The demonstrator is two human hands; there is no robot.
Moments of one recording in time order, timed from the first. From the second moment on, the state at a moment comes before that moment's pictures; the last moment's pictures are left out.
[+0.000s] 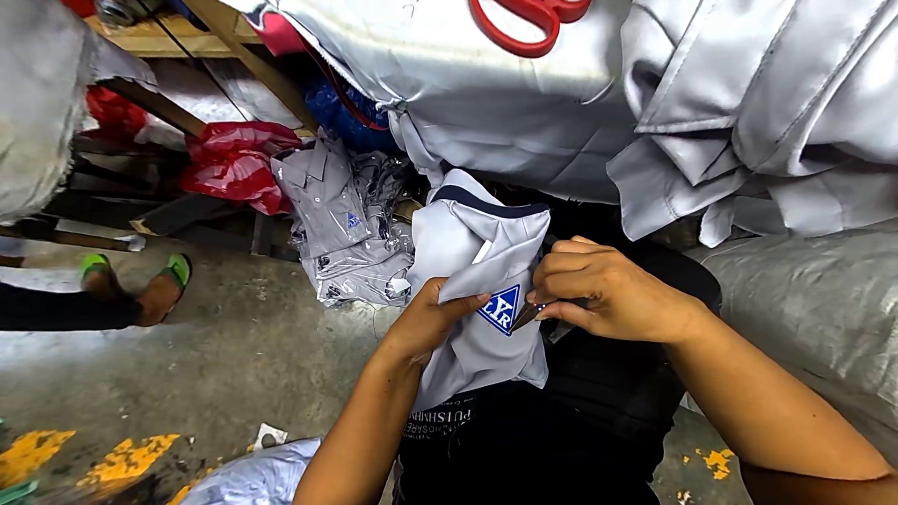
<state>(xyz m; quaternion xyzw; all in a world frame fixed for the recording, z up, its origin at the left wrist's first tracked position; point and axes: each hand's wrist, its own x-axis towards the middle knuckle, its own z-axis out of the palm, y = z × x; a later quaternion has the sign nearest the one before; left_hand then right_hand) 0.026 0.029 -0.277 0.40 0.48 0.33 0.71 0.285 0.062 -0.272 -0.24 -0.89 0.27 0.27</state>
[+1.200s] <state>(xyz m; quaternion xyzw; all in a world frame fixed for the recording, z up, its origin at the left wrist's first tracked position) 0.005 0.013 -0.271 0.31 0.57 0.38 0.66 0.298 0.045 -0.269 -0.38 -0.82 0.23 0.35</state>
